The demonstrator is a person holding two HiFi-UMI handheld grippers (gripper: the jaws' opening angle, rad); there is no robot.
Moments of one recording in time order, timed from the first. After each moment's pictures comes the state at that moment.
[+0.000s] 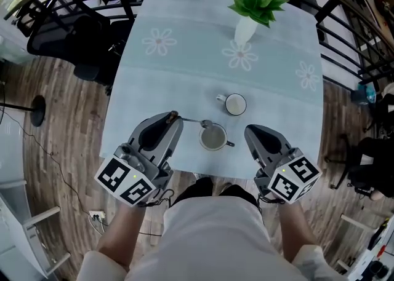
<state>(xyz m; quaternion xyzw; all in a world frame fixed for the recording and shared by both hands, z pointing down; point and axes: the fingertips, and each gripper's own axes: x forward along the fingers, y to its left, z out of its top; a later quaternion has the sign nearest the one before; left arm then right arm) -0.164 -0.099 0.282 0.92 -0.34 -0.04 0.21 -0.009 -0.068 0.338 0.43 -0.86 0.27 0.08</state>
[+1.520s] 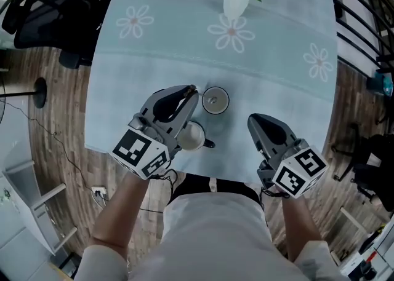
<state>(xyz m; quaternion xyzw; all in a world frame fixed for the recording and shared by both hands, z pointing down) -0.029 -0.182 0.394 0.92 -0.33 0.09 0.18 0.088 -0.121 0.422 0.40 -0.84 0.35 0.07</state>
